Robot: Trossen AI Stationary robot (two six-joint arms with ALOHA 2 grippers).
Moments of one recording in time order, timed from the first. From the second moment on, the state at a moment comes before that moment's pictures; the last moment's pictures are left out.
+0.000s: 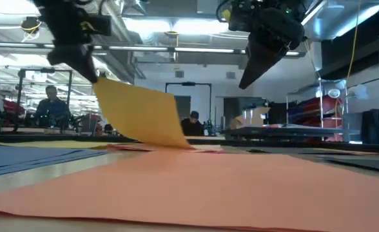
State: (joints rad) left arm -0.17 1.18 0.88 -1.11 -0.82 -0.38; right arm 0.11 1.56 1.13 -0.63 0.23 0.15
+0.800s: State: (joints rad) left arm -0.33 1.09 0.76 -1.57 -0.87 -1.38; right arm 0.11 1.56 1.13 -0.63 0.23 0.13
